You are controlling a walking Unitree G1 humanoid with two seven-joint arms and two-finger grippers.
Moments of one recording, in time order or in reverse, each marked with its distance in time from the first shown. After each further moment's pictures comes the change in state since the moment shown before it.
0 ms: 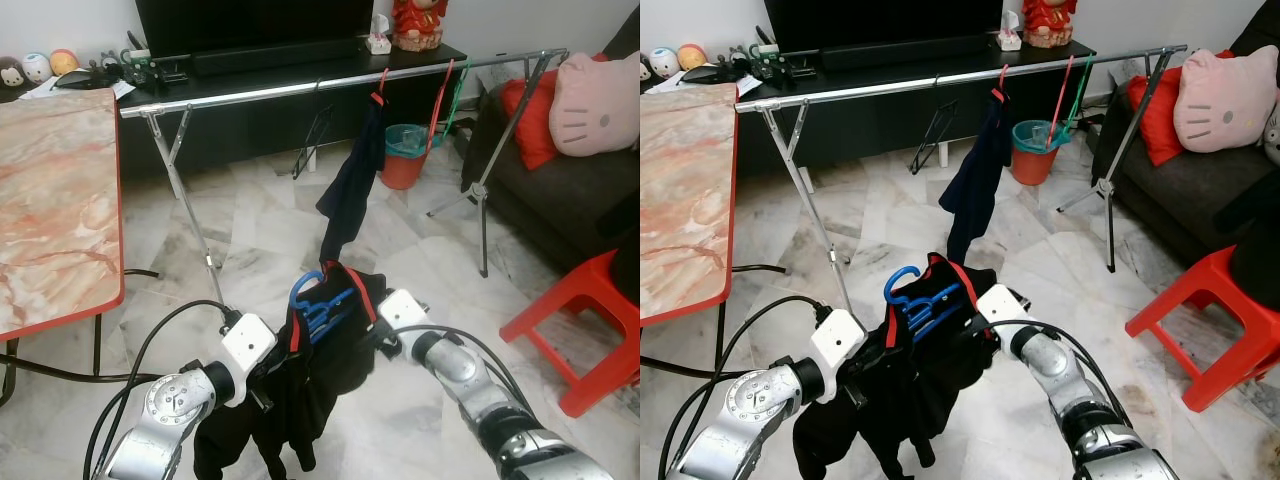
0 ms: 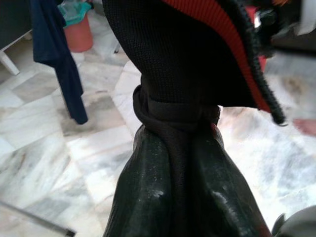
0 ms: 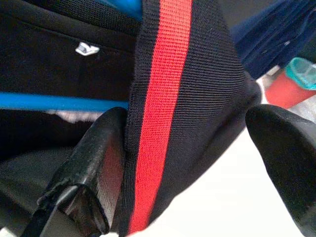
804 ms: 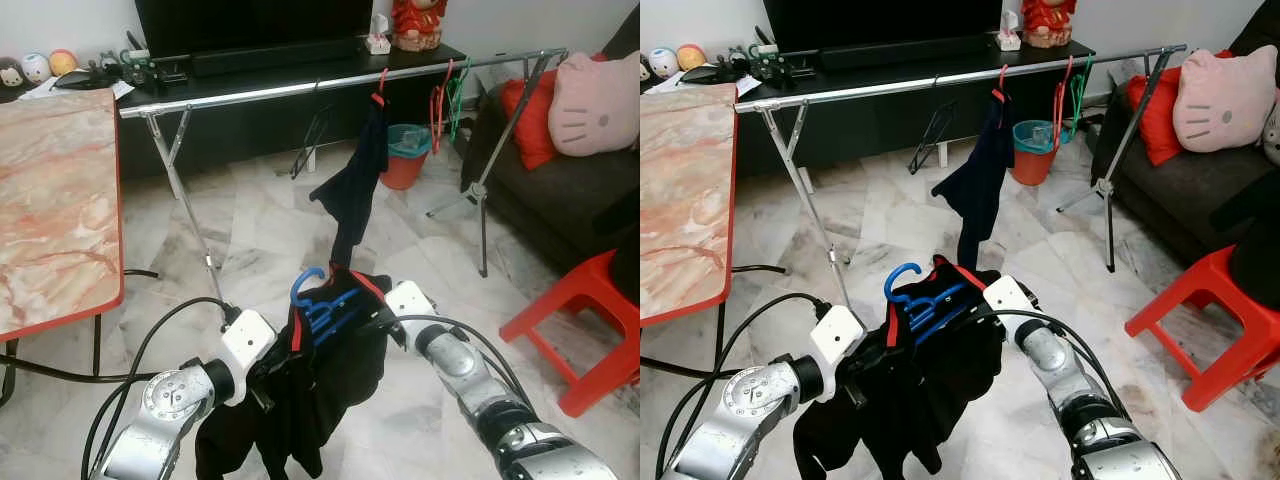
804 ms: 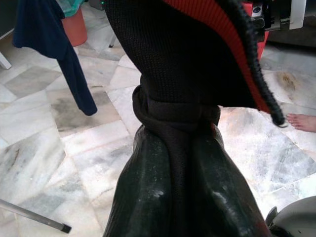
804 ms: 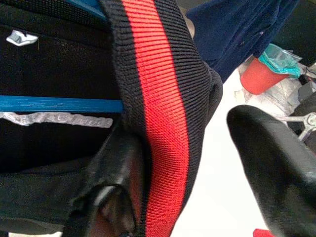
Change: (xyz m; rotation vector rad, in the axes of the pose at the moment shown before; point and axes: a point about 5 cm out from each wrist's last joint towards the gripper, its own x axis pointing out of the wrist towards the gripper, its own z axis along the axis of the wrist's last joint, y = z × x) left arm -0.002 0.001 -0.001 -0.007 0.031 -0.016; right arm 0.000 -0.003 -0.006 -0.007 0.056 -0.108
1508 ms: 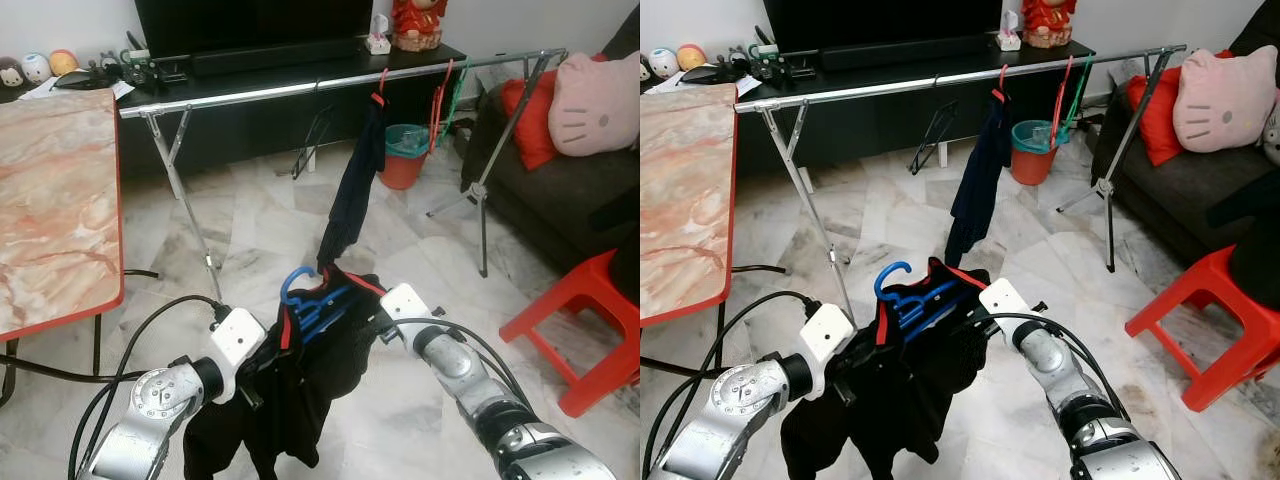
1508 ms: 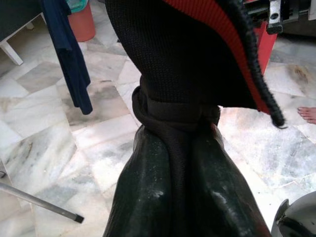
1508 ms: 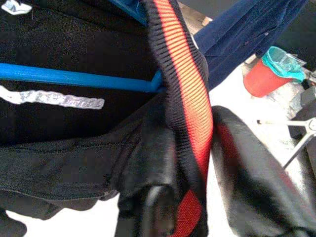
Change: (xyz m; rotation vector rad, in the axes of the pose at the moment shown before) left arm -0.009 0.010 -0.003 0.028 0.030 0.026; right arm 0.000 0.004 0.000 -0.036 0.006 0.024
